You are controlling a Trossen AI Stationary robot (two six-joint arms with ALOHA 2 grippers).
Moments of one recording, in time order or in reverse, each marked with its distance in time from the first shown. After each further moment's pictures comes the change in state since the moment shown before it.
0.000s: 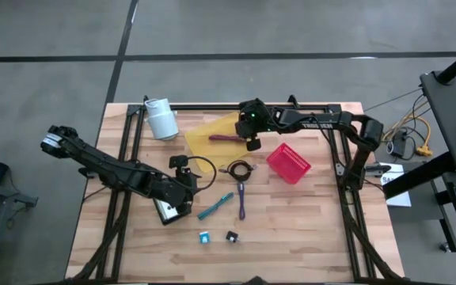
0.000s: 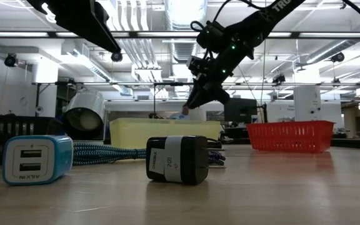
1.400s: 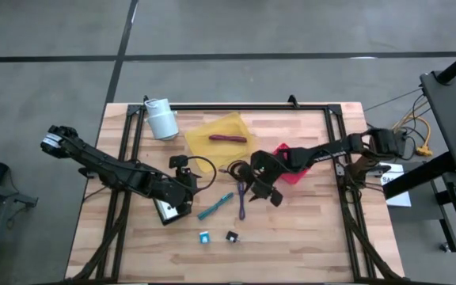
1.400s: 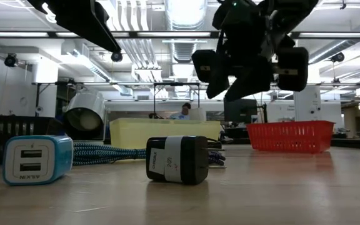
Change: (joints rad) left arm 0.000 0.000 0.000 0.003 0.000 -0.001; right arm 0.405 -0.139 -0.297 0.087 -0.497 -0.018
